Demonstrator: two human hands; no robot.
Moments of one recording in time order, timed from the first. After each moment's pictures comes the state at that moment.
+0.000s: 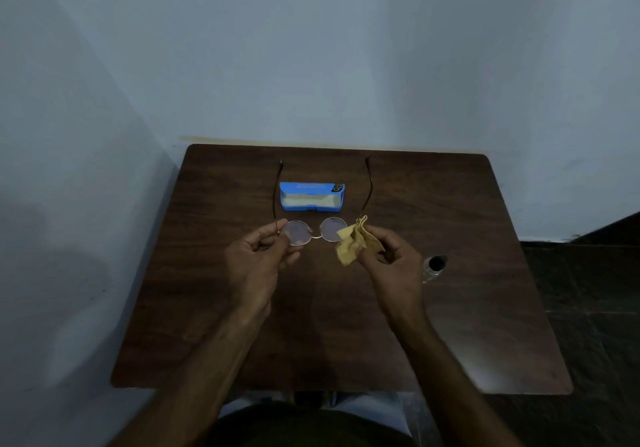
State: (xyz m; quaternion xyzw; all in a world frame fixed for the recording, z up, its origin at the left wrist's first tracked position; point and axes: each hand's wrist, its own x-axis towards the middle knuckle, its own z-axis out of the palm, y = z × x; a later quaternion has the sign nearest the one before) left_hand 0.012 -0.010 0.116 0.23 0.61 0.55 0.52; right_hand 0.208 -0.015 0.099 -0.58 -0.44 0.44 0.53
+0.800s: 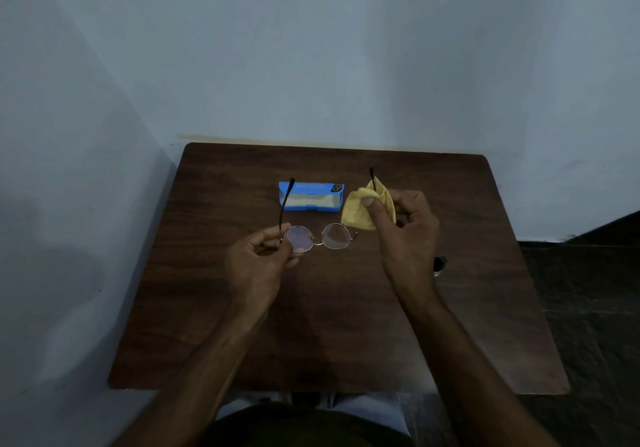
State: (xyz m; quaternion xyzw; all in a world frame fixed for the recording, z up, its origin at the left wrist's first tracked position) left_hand 0.011 -0.012 0.110 0.30 0.62 0.54 0.48; right_hand 0.205 0.020 0.147 -0.59 -0.49 0.30 0.56
